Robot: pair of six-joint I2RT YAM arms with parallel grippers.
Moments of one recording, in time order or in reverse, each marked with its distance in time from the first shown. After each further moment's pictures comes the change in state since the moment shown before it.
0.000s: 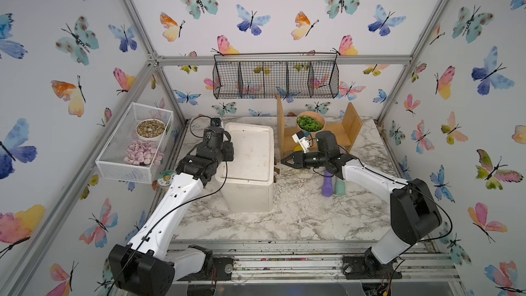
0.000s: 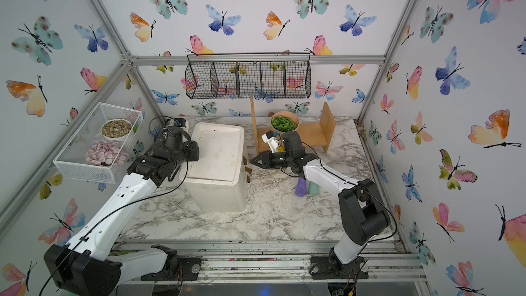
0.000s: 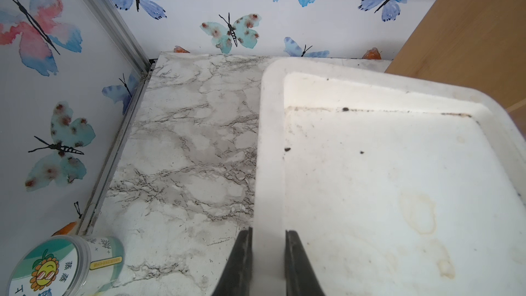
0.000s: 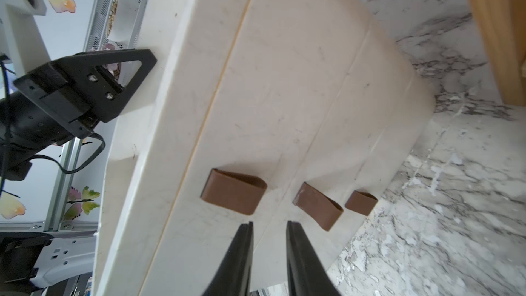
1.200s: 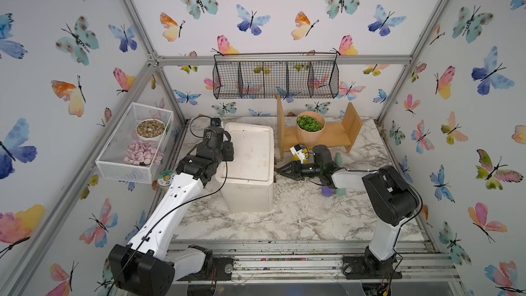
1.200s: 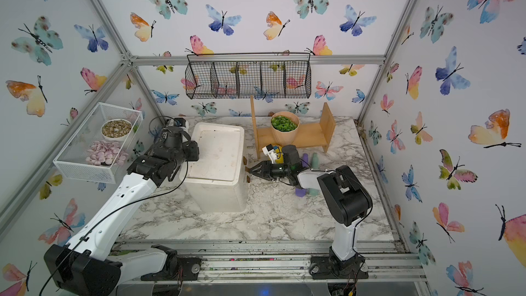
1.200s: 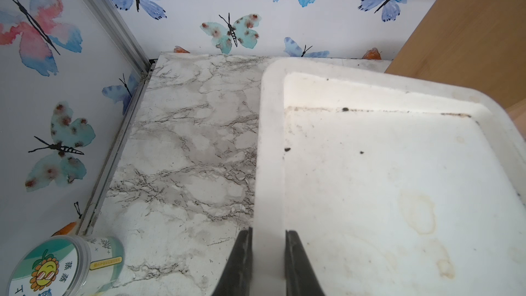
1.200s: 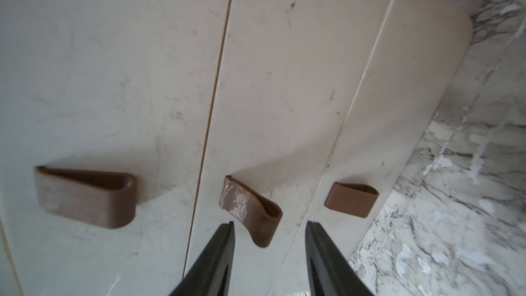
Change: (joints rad) left arm 0.000 0.000 0.000 0.000 0.000 0.000; right arm -0.016 0.220 -0.177 0.537 -0.169 0.298
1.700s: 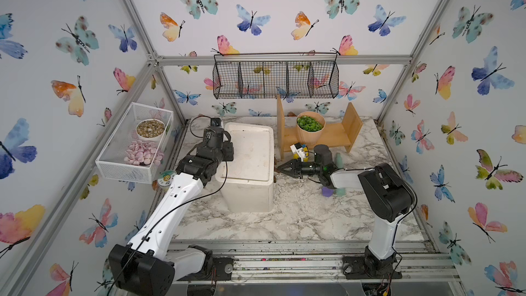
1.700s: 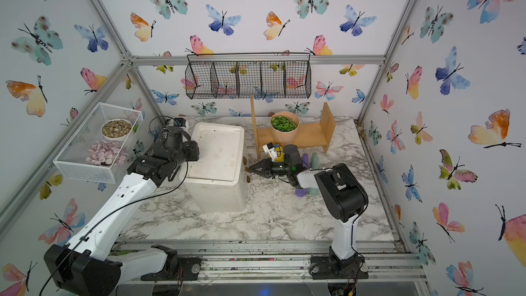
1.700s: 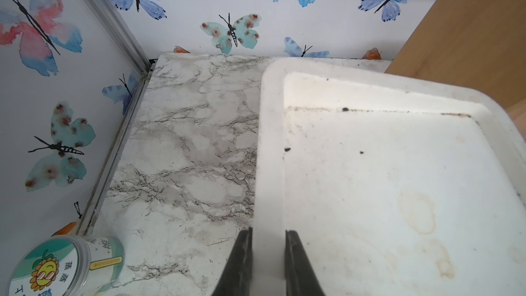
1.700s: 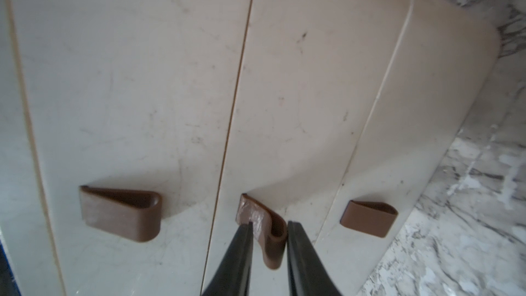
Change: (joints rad) left arm 0.000 0.000 0.000 0.000 0.000 0.000; right arm -0.003 0.042 0.000 0.159 -0.039 0.127
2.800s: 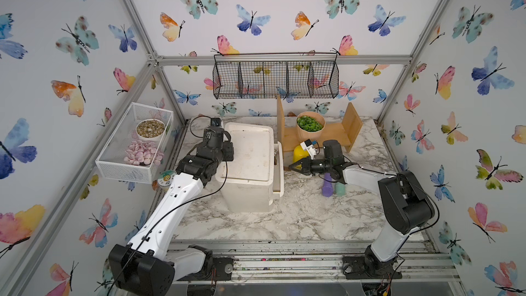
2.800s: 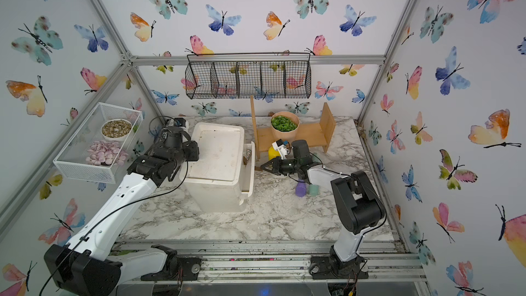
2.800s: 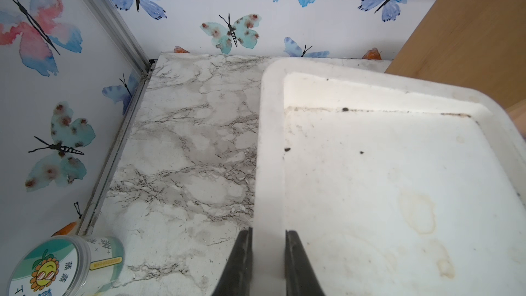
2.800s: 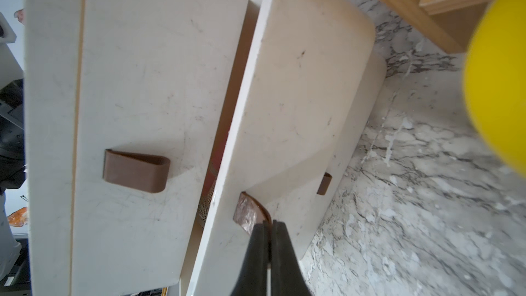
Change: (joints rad) left arm 0.000 0.000 0.000 0.000 0.000 0.000; right arm -0.113 -0.180 0.020 -0.481 0.088 -0.358
